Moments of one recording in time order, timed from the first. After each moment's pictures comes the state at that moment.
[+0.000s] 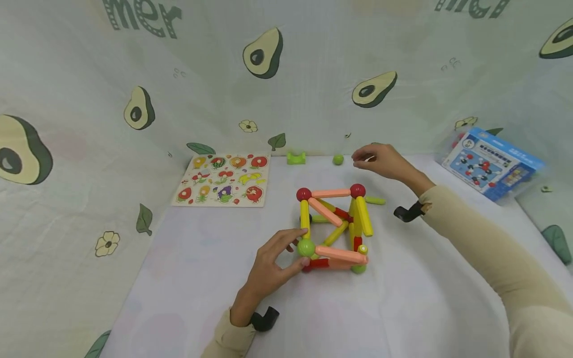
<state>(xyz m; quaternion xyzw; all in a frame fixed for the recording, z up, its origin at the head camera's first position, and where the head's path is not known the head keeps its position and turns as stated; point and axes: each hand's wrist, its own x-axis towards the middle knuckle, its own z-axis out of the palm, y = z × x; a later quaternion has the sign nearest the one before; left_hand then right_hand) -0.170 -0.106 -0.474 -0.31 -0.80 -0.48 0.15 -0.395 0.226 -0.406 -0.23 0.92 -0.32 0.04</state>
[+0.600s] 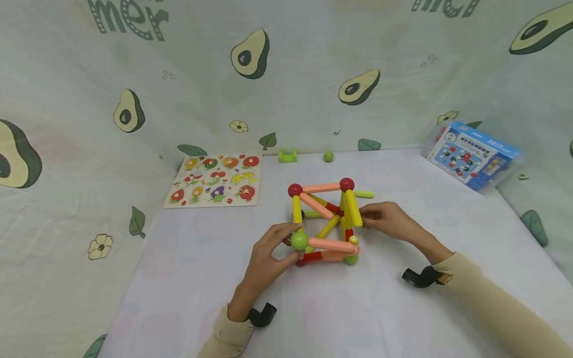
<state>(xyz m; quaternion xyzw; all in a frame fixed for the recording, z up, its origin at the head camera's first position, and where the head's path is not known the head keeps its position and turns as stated) -0.171 -0.101 -0.475 -0.31 -0.79 -0.50 0.15 -0.252 0.242 -0.456 -0.20 0.90 -0.38 0.11</state>
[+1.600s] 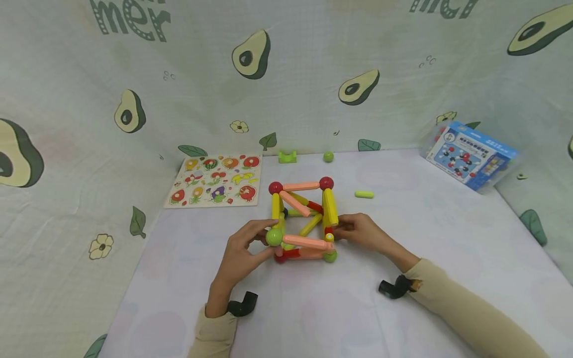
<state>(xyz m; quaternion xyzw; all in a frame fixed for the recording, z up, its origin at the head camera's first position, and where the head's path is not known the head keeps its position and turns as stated) -0.179 -0.156 -0.464 -0.29 -0.79 -0.52 0.12 -0.238 0.183 -0.485 -0.20 0.85 -0.46 0.16</state>
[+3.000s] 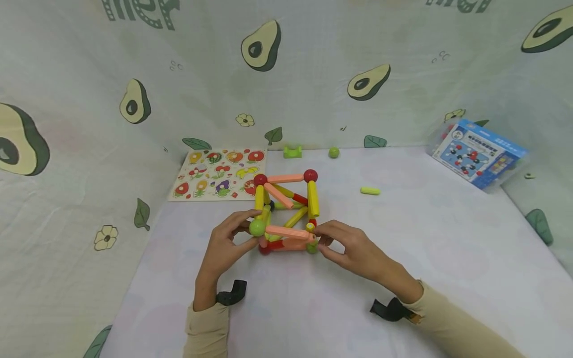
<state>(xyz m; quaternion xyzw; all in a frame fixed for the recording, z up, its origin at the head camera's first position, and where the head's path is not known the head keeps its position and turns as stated) -0.180 -0.199 -0.457 -0.22 -0.81 -0.54 0.09 -0.177 0.129 -0.439 -0.43 0.80 -0.41 -0.10</state>
